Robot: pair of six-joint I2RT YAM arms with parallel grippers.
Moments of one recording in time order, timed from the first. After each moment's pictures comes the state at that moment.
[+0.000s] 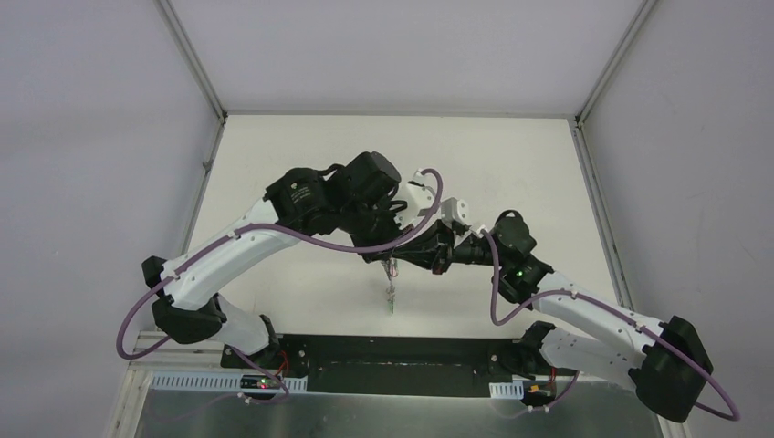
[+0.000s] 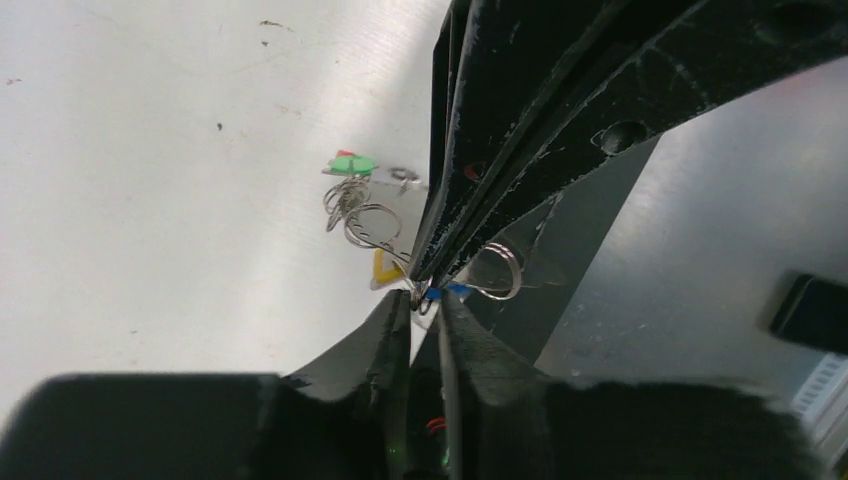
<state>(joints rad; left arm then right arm) -1.07 1.46 1.80 -1.23 0.15 0.02 0.83 0.98 0.56 0.59 -0.73 0.16</state>
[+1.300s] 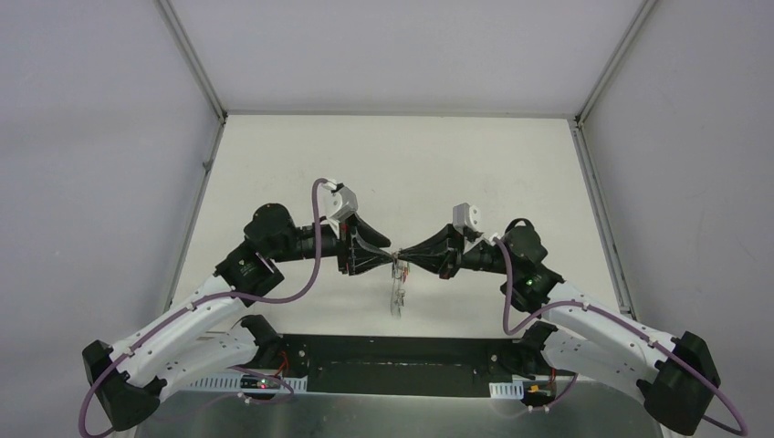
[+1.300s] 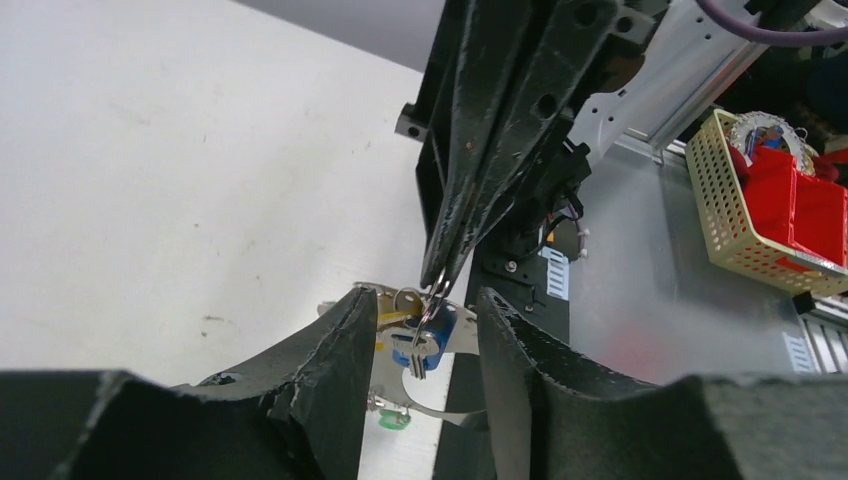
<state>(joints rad) -0.78 0.80 0.75 0.07 0.59 -0.32 0.84 0.87 0.51 0.56 -0.68 0.16</state>
